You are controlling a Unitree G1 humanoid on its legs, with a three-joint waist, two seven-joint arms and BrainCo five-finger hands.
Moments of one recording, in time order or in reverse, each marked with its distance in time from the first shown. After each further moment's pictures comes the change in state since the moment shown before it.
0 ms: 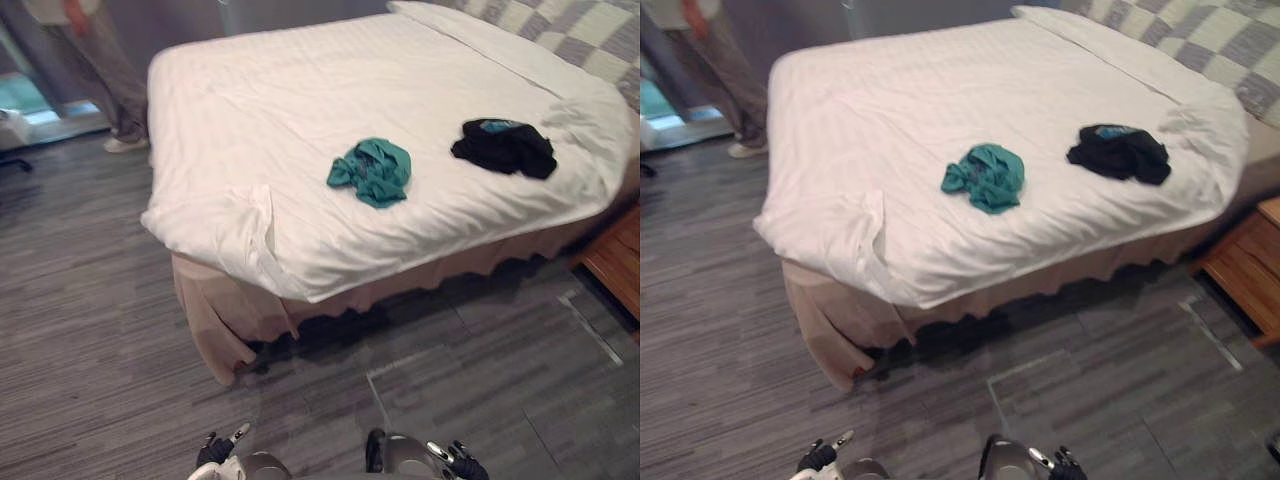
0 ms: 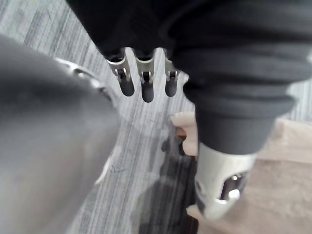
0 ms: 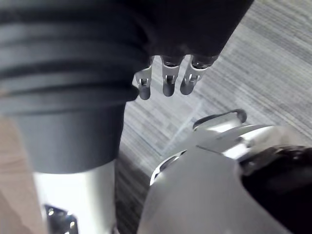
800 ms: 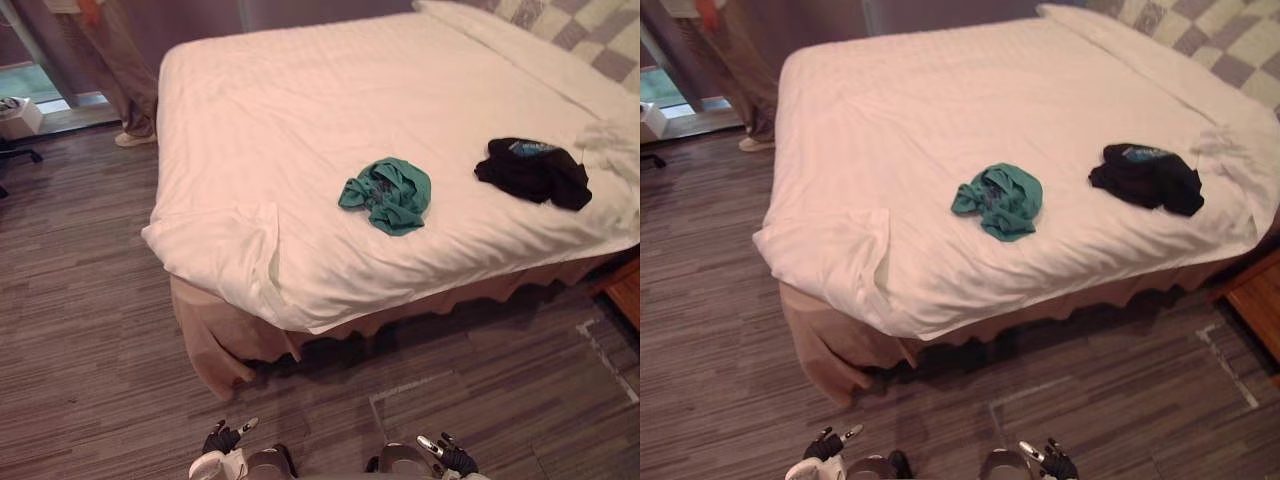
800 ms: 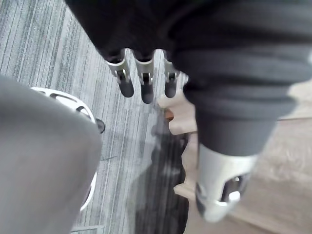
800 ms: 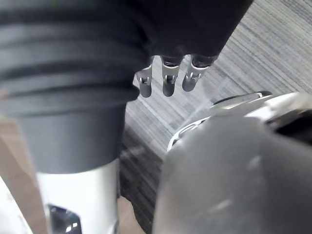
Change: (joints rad) left arm -0.034 0.106 -0.059 0.052 -0.061 0.064 0.037; right arm 0.020 0.051 0.049 0.046 -0.030 0.035 -0.005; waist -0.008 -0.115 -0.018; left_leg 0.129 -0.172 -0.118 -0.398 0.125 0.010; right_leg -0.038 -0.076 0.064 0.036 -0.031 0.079
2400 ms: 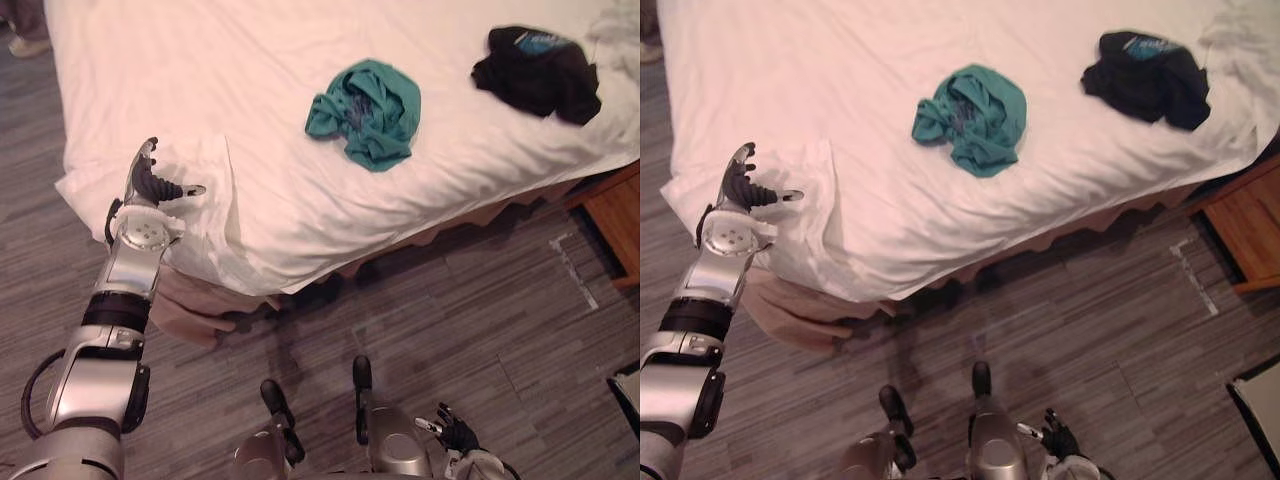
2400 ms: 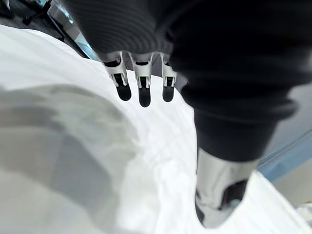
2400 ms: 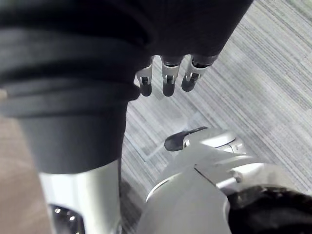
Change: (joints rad) left arm -1.027 0.514 -0.321 -0.278 0.477 0.299 0.148; right arm -0.099 -0.087 0.220 -0.269 0.049 -0.017 -0.043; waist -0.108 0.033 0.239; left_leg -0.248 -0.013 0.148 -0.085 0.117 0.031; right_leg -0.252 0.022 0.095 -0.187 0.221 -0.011
